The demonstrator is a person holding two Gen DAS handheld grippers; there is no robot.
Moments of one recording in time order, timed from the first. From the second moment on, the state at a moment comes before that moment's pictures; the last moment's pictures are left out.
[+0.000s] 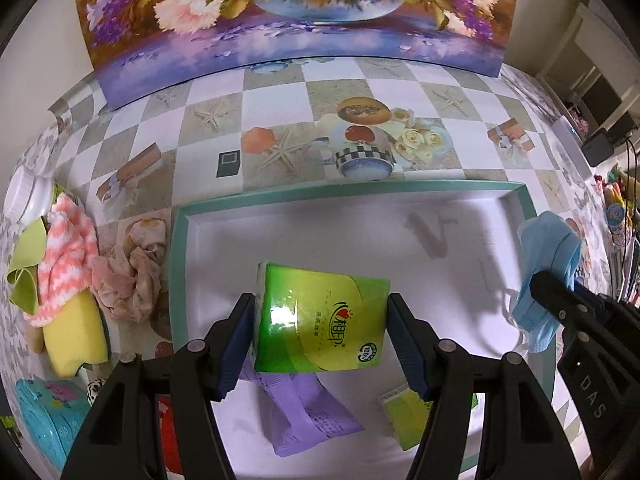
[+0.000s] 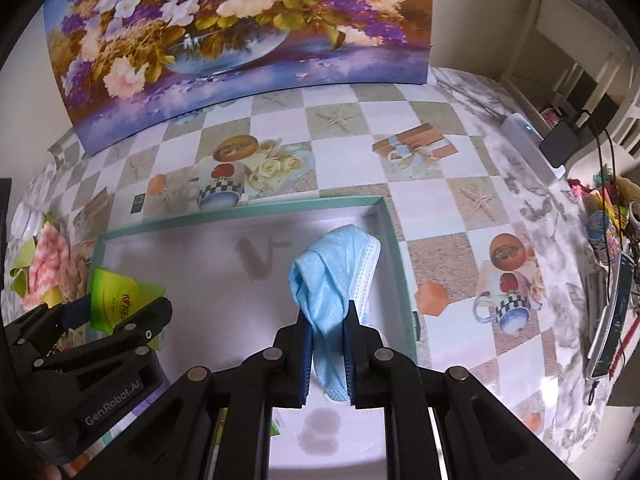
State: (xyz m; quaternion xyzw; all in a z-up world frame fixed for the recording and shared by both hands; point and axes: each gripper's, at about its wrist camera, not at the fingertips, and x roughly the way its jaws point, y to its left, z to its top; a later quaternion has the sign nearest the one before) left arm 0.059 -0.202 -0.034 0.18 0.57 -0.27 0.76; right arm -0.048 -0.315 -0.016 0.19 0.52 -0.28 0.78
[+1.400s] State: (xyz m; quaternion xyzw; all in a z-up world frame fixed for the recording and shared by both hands) left arm 0.104 -0.125 0.001 0.15 0.56 -0.16 0.80; right arm -0.046 -0.295 0.020 0.17 0.51 -0.29 0.79
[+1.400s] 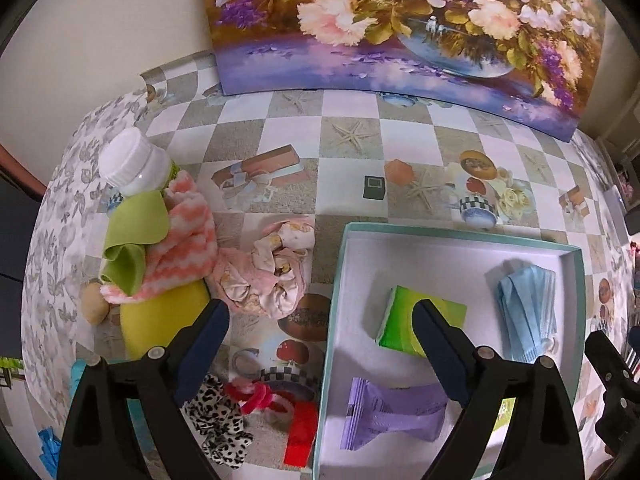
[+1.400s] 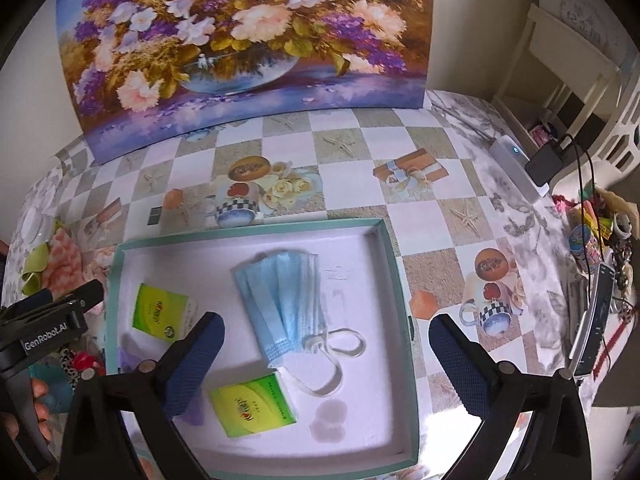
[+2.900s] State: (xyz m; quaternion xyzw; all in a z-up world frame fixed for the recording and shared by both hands) left arm 0.096 0.000 0.013 0.10 0.59 -0.13 0.79; right arm 0.012 -0.112 -0.012 0.12 0.55 -0.10 0.82
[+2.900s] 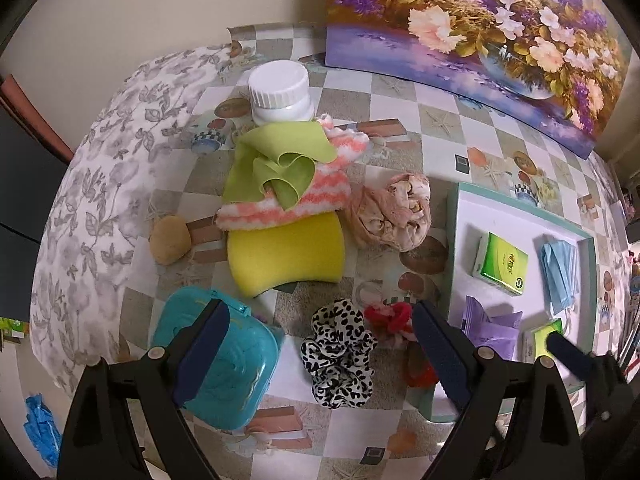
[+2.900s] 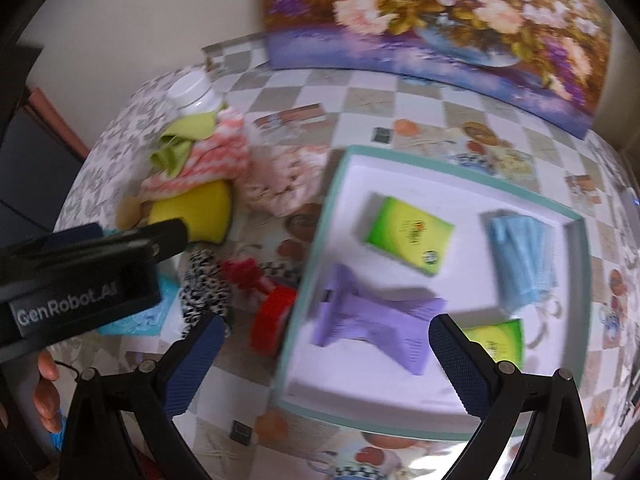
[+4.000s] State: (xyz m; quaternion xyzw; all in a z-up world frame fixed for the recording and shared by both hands) left arm 0.109 0.000 0.000 0.09 0.60 -0.15 0.78; right arm 0.025 -0.092 -0.038 0.14 0.57 -0.04 0.81
